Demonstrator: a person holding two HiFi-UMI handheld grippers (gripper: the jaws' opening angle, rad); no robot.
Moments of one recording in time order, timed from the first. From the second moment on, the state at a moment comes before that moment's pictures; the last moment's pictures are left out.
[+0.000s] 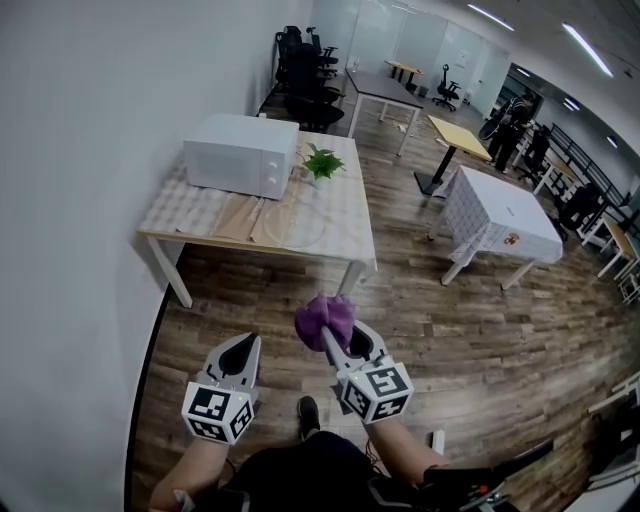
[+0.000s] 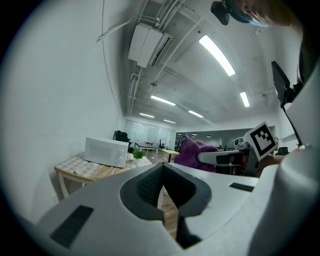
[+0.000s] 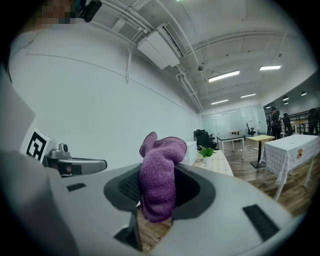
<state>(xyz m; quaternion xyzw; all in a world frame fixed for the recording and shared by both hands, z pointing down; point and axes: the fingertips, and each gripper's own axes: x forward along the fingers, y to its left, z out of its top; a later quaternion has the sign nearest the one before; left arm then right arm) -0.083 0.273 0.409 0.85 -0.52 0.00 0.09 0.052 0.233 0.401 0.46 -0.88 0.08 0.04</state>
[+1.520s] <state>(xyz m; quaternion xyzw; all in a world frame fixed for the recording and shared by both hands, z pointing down) -0.001 0.054 0.417 0.82 -0.56 0.04 0.10 0.122 0.007 0.411 0.39 -0.92 0.08 0.03</state>
